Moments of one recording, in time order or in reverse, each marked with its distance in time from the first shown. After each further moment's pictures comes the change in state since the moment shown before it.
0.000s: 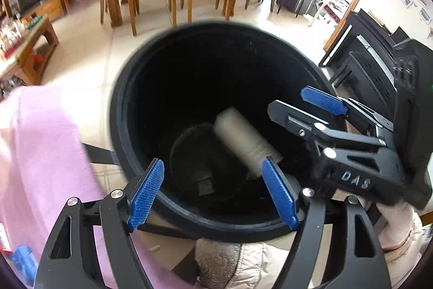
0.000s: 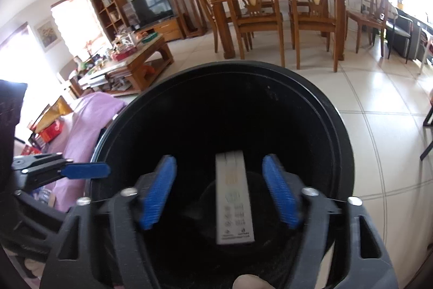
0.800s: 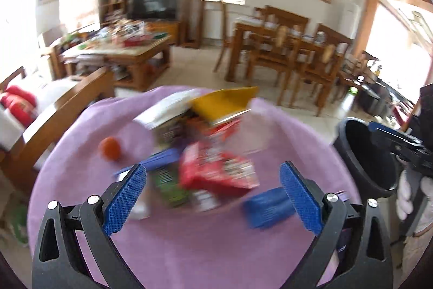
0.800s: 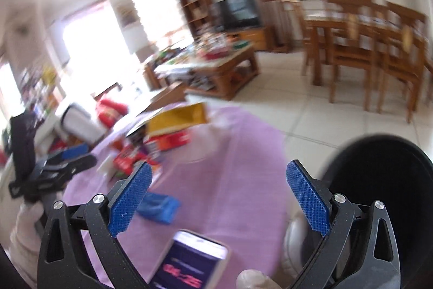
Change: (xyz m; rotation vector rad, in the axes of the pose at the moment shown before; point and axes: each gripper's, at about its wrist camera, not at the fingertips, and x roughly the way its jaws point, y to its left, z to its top) left arm -0.210 0.249 -0.186 -0.419 -0.374 0.369; right arm -0.009 0.278 0.034 -0.401 0.021 0.376
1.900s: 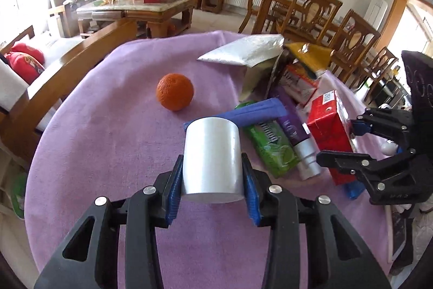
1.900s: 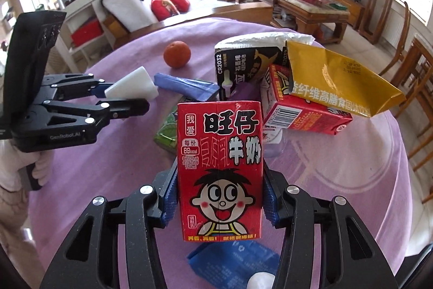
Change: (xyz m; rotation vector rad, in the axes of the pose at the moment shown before) left arm 0.031 0.092 -0.036 -0.090 0.162 -0.006; right arm 0.174 0.141 -0.007 -0.327 0.334 0.161
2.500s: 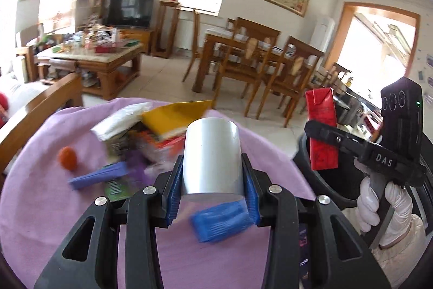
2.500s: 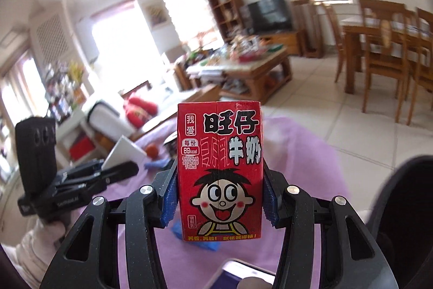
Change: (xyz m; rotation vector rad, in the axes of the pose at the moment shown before) left arm -0.050 -0.157 0.031 0.132 -0.224 -0.233; right arm -0.186 -0.097 -0.110 0.423 -0.510 -0.099
